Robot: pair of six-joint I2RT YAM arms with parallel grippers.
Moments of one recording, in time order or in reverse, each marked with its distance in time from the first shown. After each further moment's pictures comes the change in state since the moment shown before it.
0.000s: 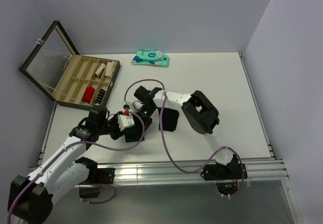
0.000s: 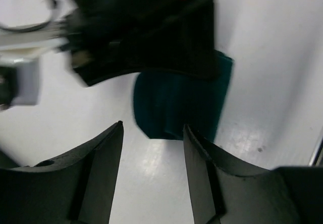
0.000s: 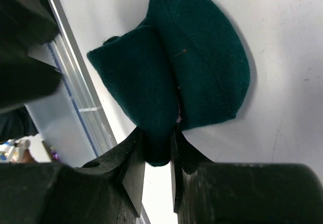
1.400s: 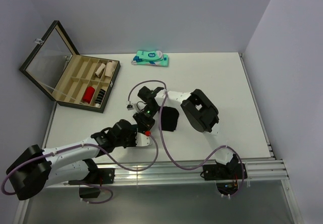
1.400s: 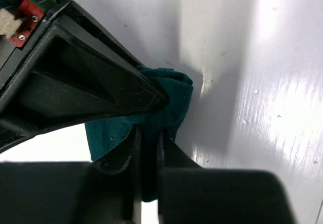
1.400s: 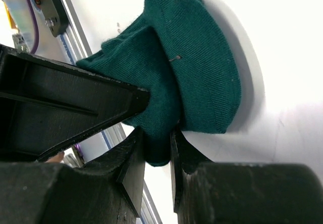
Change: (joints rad) left arm -0.505 0.188 -0.159 0.303 -0.383 0.005; right arm -0.028 0.045 0.011 -0.058 -0.092 -0.002
